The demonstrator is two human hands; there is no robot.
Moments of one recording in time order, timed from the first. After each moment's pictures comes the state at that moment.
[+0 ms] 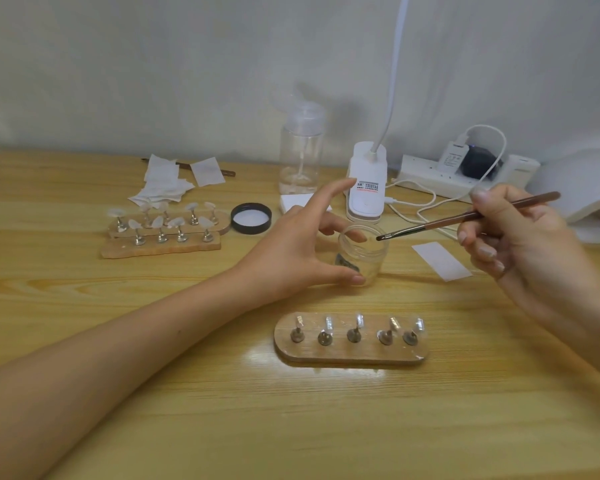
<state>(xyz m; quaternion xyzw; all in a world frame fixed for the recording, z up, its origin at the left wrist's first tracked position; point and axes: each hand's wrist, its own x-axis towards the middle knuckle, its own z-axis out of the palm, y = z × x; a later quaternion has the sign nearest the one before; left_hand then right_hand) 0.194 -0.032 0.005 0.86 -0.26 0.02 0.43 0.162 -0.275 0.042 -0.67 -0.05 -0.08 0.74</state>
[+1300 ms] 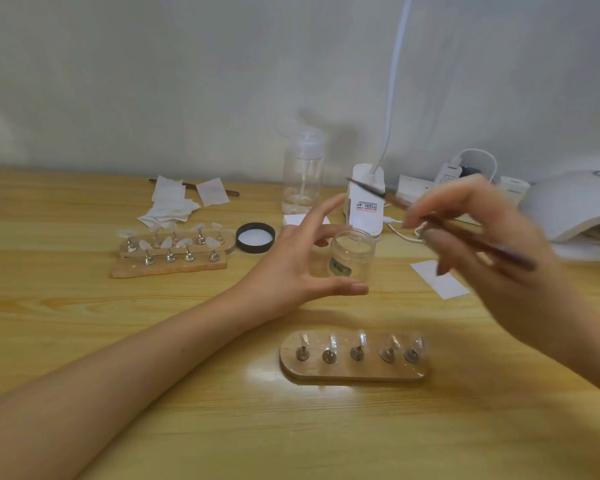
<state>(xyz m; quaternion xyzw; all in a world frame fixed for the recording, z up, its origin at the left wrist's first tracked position) 0.189 -0.025 0.006 0.84 -0.24 0.00 0.48 0.144 -0.245 0.061 -0.83 -0.33 -0.20 0.41</state>
